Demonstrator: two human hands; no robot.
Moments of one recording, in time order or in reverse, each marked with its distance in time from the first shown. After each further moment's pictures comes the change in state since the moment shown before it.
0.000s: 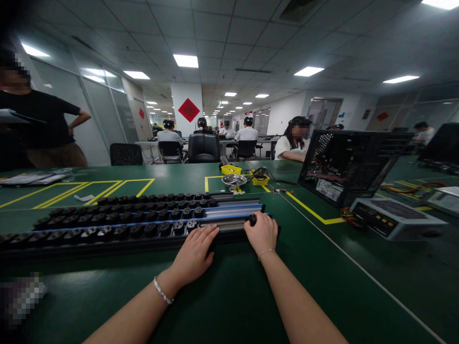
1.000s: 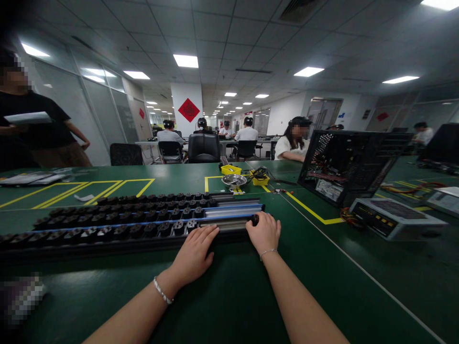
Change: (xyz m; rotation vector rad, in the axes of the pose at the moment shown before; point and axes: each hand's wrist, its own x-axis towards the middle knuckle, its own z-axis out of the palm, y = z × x) left_hand 0.000 -0.001 0.001 0.010 -0.004 -0.006; right_hand 0.000 0.003 0.000 -0.010 0.011 0.041
